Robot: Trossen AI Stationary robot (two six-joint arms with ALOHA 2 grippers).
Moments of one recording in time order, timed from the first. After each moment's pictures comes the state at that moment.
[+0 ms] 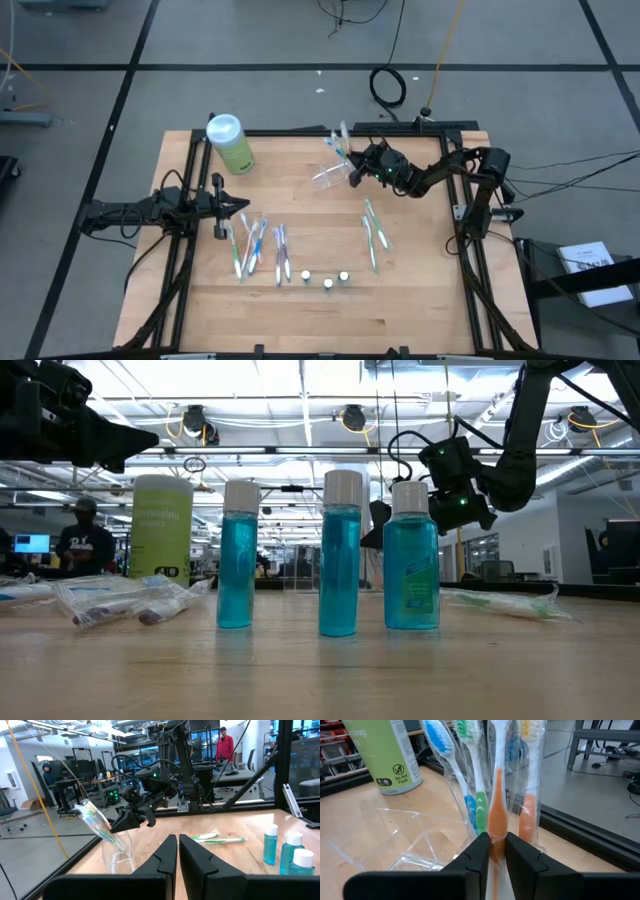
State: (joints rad) left arm 0.00 0.01 0.02 0.08 -0.11 0.15; right arm -0.48 1.83 0.56 1.05 0.15 0.16
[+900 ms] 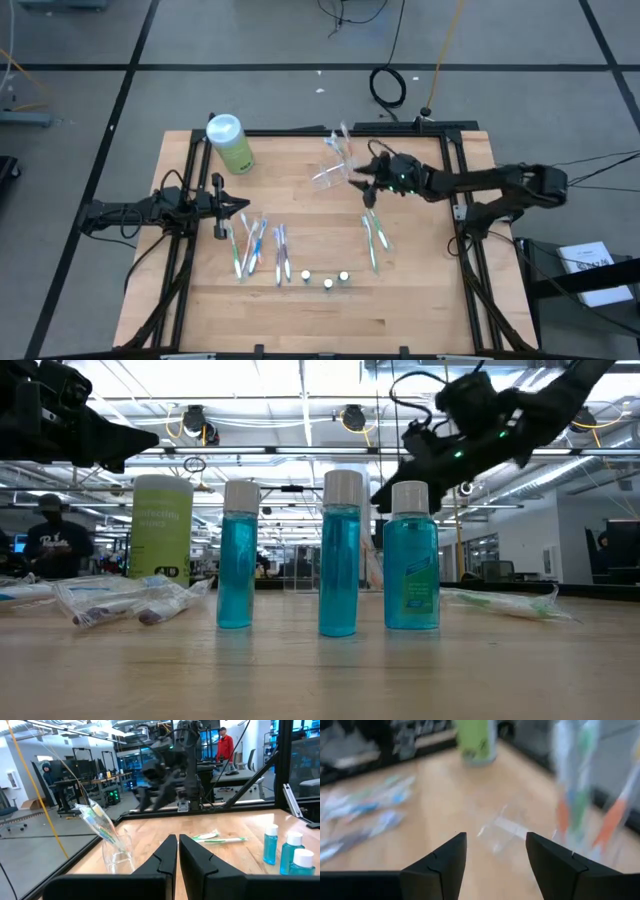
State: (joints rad) left arm 0.00 0.01 0.02 0.08 -0.11 0.15; right arm -0.31 1.33 0.55 0.39 0.00 0.16
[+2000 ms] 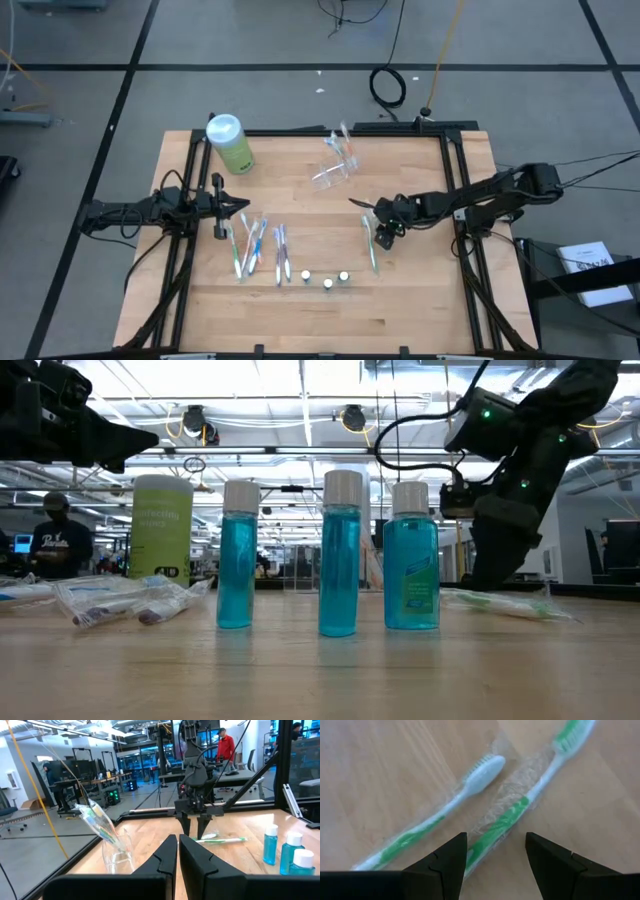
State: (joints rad) left arm 0.00 0.01 0.02 0.08 -0.11 0.15; right arm 0.00 1.43 0.56 -0.22 0.07 0.54
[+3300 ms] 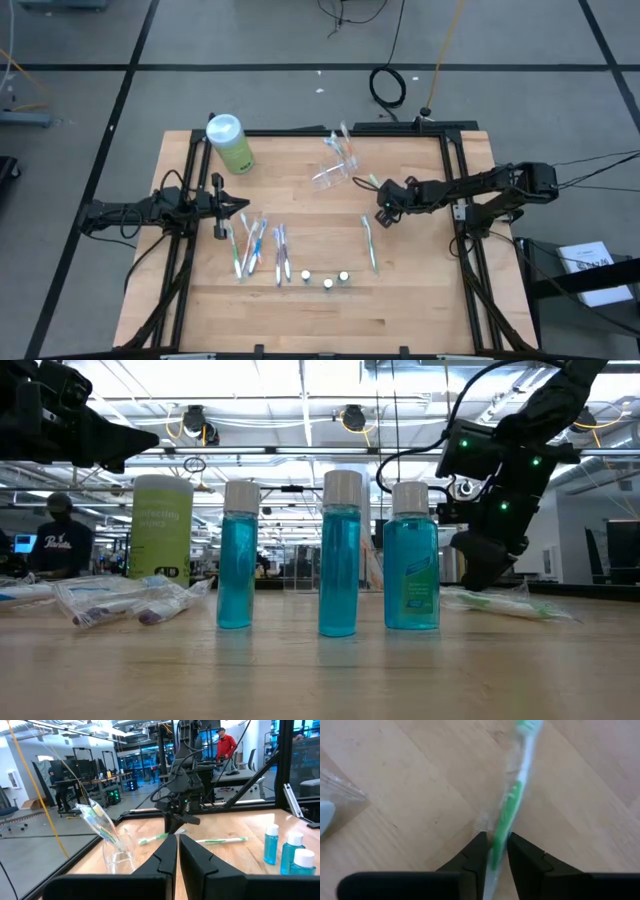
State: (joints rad) left arm 0.00 0.01 0.02 0.08 -0.11 0.15; right arm -0.17 1.46 0.55 -0.38 0.35 0.47
